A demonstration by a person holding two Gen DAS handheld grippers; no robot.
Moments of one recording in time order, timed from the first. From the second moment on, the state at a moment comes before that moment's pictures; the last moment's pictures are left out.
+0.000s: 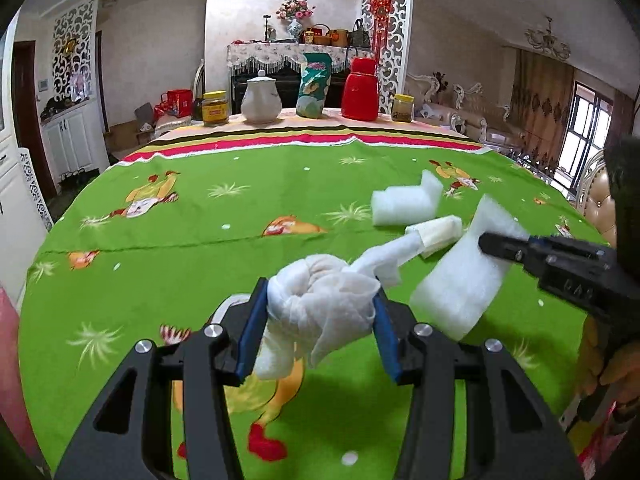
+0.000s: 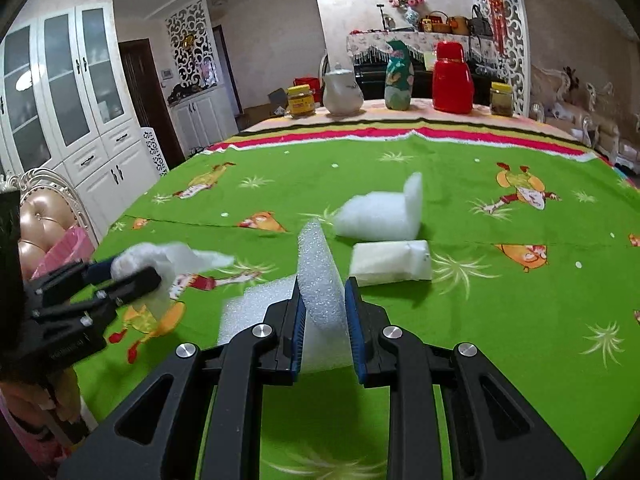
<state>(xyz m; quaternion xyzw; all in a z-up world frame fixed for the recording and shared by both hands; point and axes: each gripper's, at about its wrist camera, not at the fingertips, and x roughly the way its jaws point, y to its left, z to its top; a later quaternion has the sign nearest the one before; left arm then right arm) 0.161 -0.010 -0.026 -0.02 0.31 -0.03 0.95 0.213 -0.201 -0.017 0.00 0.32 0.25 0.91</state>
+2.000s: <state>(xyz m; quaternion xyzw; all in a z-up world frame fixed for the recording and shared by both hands) -0.030 0.182 0.003 -0.10 0.22 0.04 0.97 0.064 0.025 0.003 -0.06 0.27 0.34 0.90</state>
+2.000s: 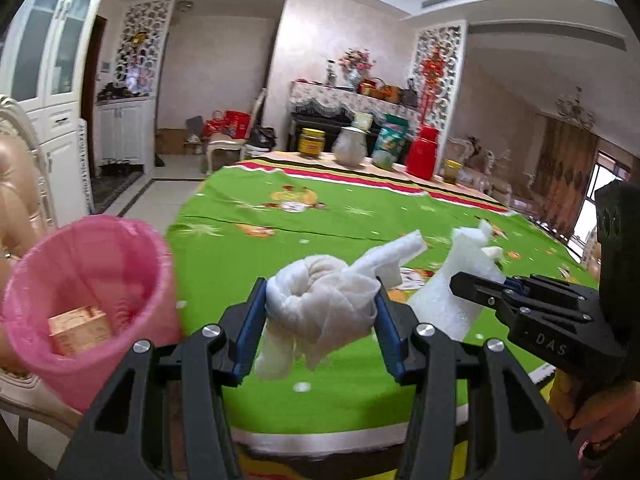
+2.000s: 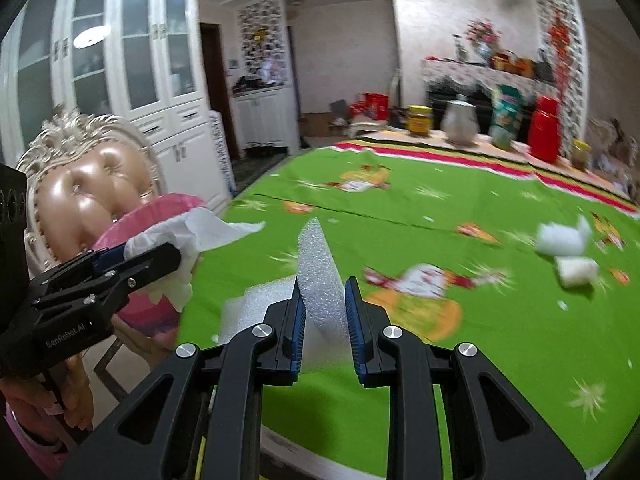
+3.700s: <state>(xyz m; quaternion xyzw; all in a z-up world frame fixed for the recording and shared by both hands) -0.070 0.373 0.030 -0.14 0.16 0.25 0.94 0.089 0.189 0.024 -0.03 0.25 0.48 0.84</state>
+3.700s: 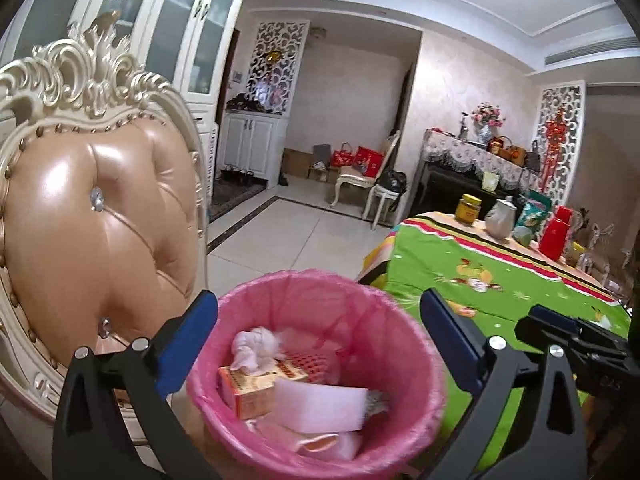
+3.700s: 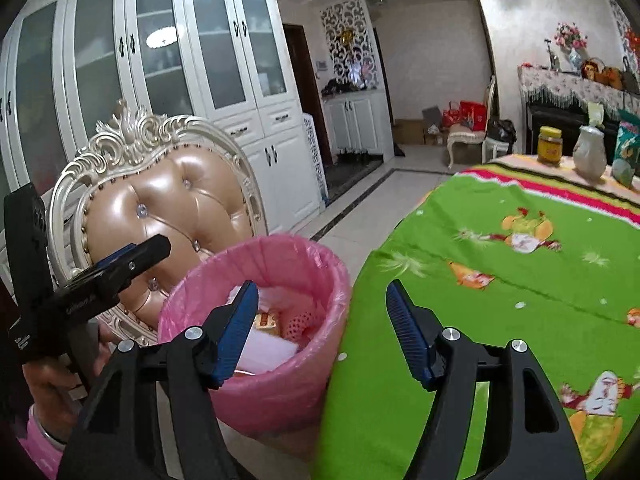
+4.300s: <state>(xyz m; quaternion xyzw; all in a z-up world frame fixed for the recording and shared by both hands) 0.076 0.162 0.000 -0.09 0.26 0.03 0.96 0.170 -0.070 -0.006 -0.02 0.29 0.22 0.93</state>
